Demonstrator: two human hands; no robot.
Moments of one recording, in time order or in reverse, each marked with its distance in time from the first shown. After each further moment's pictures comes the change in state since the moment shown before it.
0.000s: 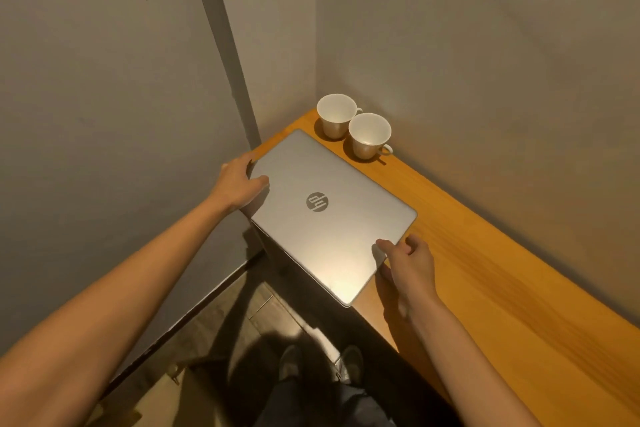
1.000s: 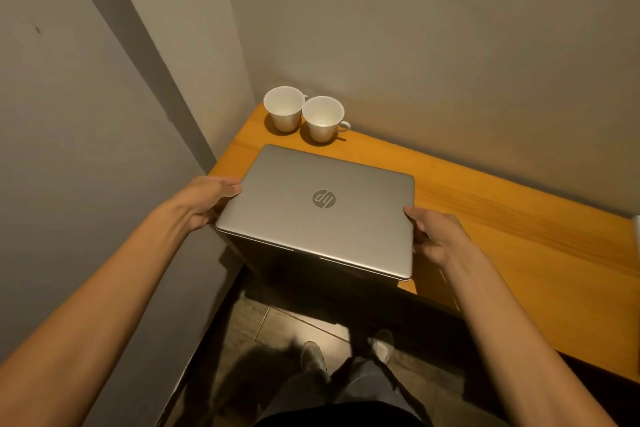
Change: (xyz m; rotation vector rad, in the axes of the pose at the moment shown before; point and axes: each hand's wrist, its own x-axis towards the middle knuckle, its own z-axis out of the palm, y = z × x) left_hand 0.057 -0.025 -0.018 -0.450 -0.468 -0.289; right_hand -0.031 -0.018 -0.022 0.345 0.195 0.235
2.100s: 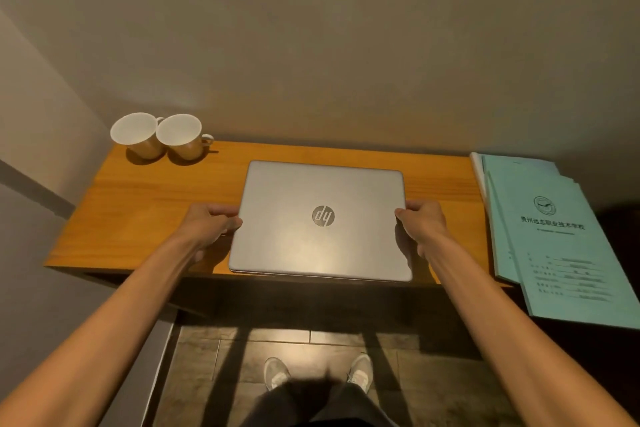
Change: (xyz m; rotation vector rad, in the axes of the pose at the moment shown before) left_hand -0.045 0.006 0.210 0.277 -0.133 0.173; right_hand 0.023 0.018 -0.196 -0.241 0.414 -0.215
